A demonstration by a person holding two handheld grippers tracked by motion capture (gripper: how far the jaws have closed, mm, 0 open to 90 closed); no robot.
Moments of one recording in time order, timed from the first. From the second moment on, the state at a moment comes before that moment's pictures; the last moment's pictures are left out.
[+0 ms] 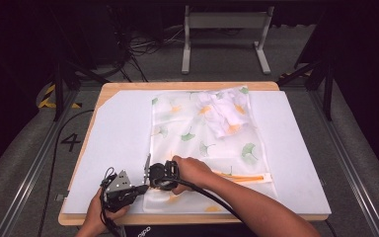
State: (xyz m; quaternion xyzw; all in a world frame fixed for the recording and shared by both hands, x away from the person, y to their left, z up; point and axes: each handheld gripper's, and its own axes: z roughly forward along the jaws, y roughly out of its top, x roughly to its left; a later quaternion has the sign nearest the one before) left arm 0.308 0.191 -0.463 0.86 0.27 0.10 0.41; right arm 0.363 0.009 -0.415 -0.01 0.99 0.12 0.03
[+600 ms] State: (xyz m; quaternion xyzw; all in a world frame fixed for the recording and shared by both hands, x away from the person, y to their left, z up) left arm 0.309 0.192 -0.464 0.86 0.27 0.09 0.42; right arm 0.359 -0.065 -0.413 0.03 0.99 0.14 0.04
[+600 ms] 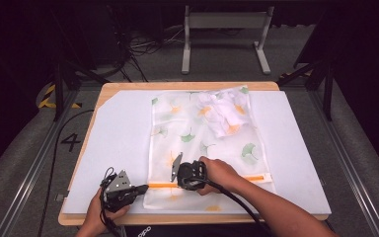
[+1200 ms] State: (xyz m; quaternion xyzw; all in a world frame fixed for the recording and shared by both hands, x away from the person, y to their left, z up) left arm 0.309 0.192 -0.464 0.86 0.27 0.09 0.42; right arm 0.352 -0.190 -0.407 0.12 0.98 0.15 0.07
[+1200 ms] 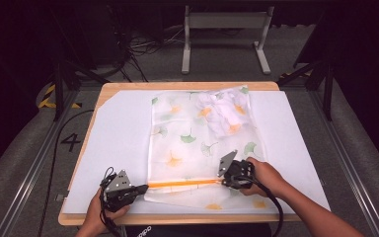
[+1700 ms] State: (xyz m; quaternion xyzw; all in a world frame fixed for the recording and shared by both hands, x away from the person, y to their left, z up) left arm 0.309 0.194 -0.464 0.86 0.28 0.09 0.41; right arm 0.346 -0.306 -0.409 0.22 0.96 0.17 0.09
